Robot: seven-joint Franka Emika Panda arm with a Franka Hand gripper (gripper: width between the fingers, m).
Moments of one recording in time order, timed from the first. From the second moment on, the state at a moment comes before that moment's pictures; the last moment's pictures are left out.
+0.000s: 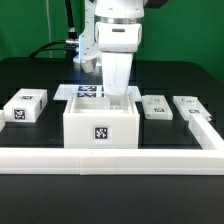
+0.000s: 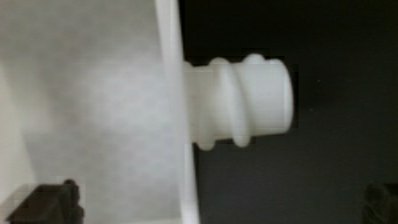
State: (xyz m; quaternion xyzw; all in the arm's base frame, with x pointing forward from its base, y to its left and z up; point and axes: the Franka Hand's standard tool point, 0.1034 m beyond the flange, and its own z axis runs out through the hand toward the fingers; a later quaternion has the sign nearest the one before) arm 0.449 0.009 0.027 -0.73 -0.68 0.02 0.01
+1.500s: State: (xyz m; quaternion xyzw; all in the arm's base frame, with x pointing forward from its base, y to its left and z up) arm 0.475 0.015 0.030 -0.73 -0.69 0.01 0.01
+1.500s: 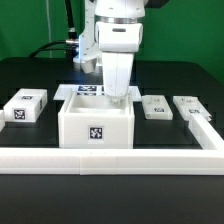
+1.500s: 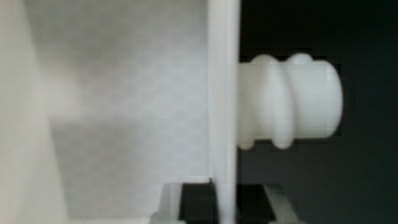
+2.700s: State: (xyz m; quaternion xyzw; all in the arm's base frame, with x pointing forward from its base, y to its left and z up) arm 0.518 0.118 0.027 -0.71 -0.71 0.00 0.02
